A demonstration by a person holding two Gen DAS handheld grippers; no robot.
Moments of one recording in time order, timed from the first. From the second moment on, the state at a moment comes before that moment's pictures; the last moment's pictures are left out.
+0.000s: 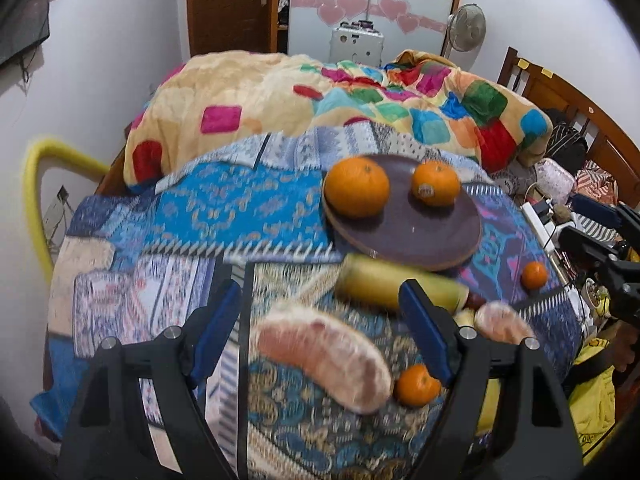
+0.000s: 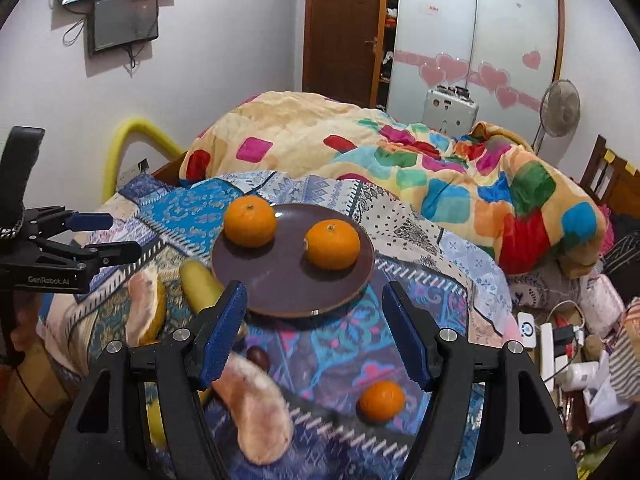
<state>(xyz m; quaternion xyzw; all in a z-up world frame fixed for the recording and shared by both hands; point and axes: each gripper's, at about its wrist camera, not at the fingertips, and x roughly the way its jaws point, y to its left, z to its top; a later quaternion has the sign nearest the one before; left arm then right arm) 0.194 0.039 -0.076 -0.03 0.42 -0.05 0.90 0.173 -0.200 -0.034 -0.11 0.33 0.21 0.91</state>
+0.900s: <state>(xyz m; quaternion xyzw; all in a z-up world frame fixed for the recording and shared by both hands) 0.187 0.032 -0.142 -0.05 0.47 -0.05 0.88 0.139 -0.194 -0.126 -0.08 0.40 0.24 0.88</state>
